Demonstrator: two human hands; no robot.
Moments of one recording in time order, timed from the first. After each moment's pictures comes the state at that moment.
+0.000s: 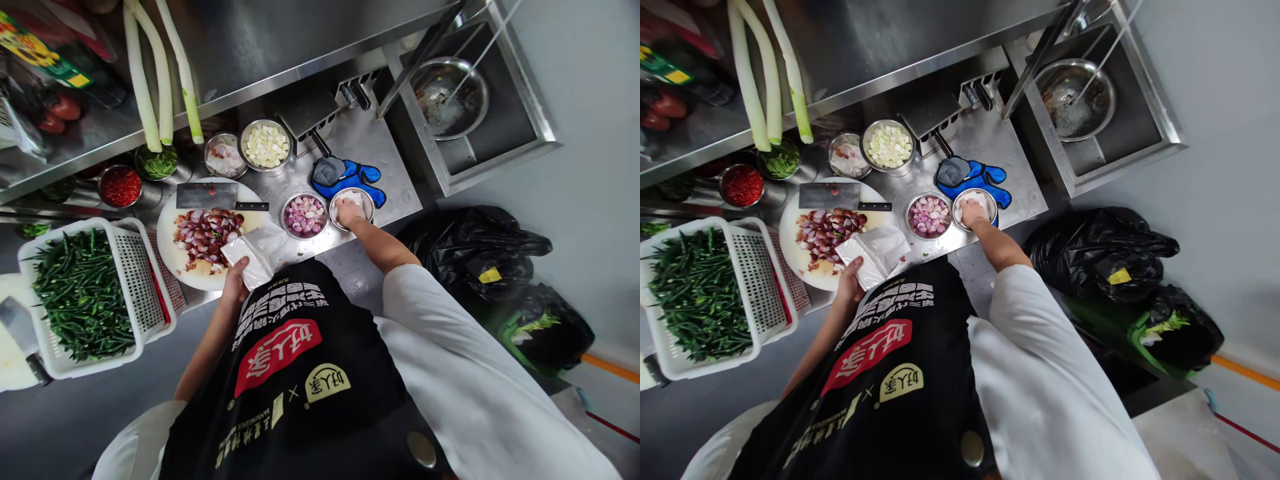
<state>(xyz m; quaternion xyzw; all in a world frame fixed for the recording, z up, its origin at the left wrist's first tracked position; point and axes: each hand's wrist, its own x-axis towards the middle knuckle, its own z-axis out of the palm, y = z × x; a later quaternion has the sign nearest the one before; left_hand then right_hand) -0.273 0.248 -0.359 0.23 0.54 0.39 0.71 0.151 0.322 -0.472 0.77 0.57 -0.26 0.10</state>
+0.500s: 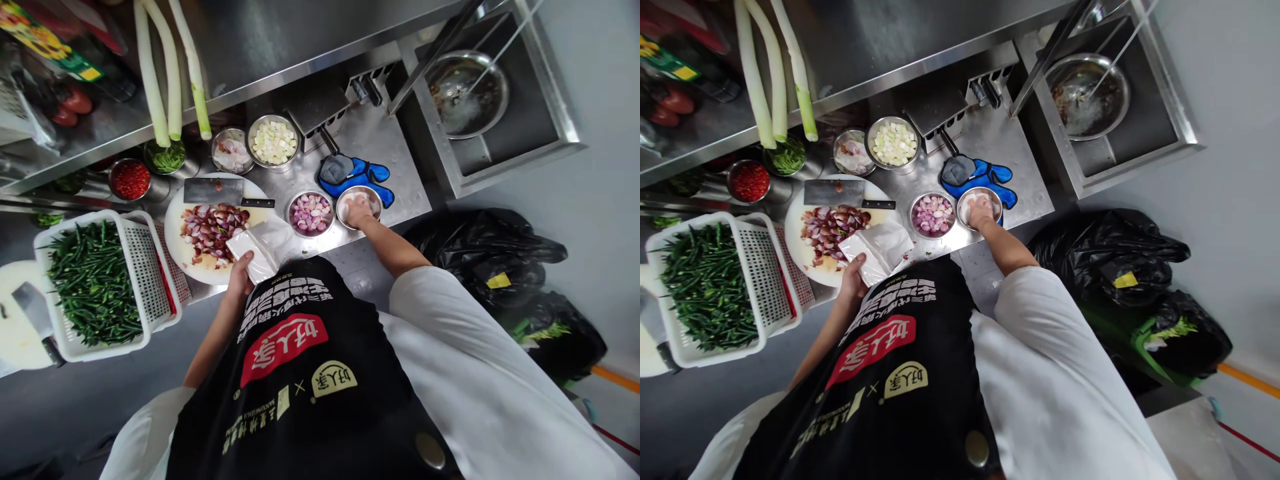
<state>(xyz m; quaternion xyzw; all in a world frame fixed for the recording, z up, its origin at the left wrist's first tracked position) -0.269 0.251 -0.360 0.22 0.53 0.41 0.71 0.160 0.316 -0.469 0.79 0.54 -0.26 0.17</state>
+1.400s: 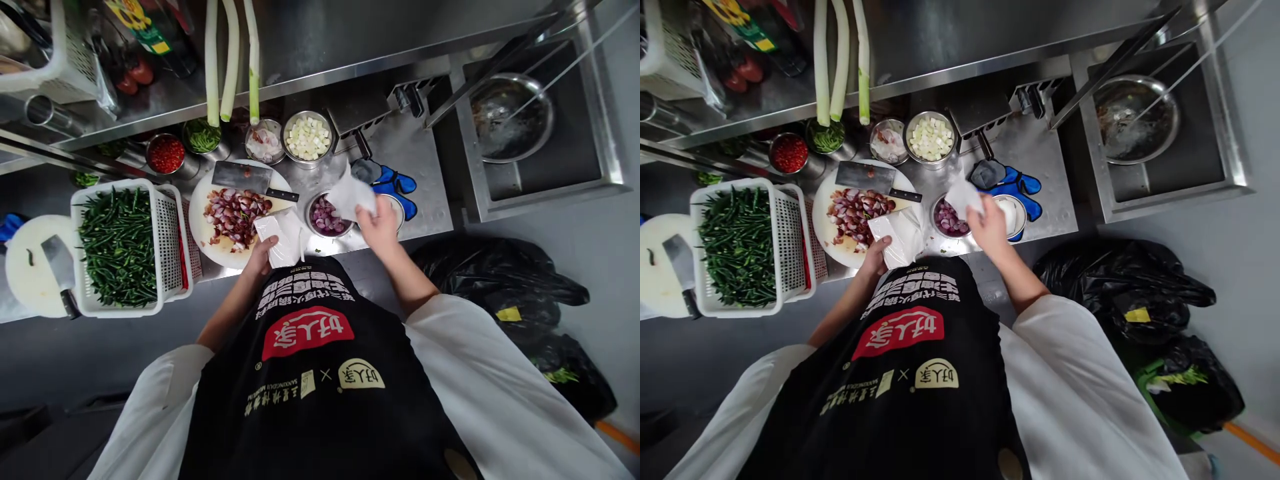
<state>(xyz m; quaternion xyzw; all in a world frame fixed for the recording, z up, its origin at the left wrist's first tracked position) -0.264 0.261 -0.365 0.25 0.50 0.42 0.71 0.066 0.266 -0.325 0.63 0.45 -0.35 -0.53</state>
